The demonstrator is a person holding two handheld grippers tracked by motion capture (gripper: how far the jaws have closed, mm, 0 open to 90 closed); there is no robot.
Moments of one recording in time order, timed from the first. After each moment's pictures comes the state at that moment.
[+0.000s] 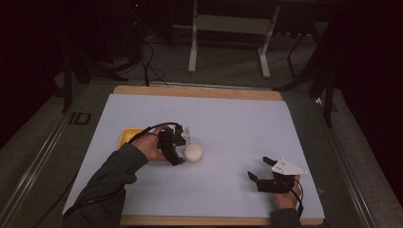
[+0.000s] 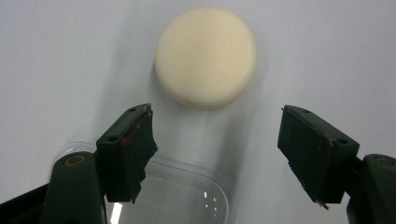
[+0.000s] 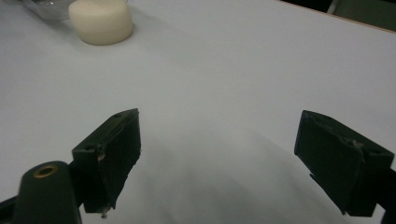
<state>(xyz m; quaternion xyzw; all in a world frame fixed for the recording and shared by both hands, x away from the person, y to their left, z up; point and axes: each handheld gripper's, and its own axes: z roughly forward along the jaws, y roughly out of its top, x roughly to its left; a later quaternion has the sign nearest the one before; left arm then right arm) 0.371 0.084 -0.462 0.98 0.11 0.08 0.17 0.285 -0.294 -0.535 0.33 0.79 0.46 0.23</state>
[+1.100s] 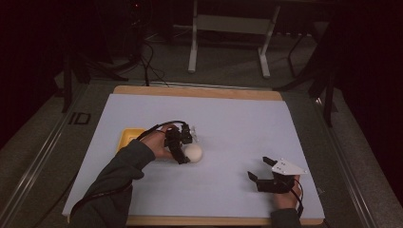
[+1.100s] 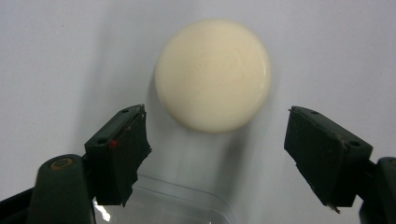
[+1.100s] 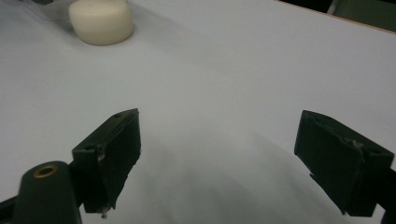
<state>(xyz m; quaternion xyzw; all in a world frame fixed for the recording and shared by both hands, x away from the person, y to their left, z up) 0.387 0.065 -0.471 0.98 0.12 0.06 0.15 0.285 -0.294 -0.535 0.33 0.79 0.46 0.23</state>
